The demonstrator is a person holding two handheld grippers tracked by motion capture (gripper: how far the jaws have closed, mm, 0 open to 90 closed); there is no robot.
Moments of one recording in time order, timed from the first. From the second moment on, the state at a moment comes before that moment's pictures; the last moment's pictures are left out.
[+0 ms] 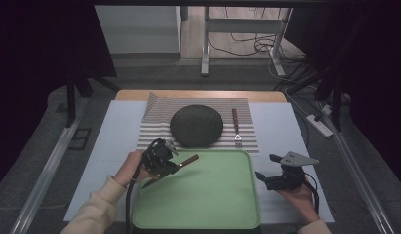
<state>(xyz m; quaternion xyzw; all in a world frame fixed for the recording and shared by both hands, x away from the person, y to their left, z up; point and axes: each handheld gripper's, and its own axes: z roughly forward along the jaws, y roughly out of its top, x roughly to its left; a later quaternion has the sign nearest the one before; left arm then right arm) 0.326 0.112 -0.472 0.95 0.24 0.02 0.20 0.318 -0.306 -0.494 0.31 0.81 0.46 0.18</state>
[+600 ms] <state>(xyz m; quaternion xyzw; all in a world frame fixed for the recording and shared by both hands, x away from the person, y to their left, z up) 0.290 0.089 -0.504 0.96 0.21 -0.01 0.19 0.318 -0.306 -0.495 0.30 0.82 0.46 0.18</state>
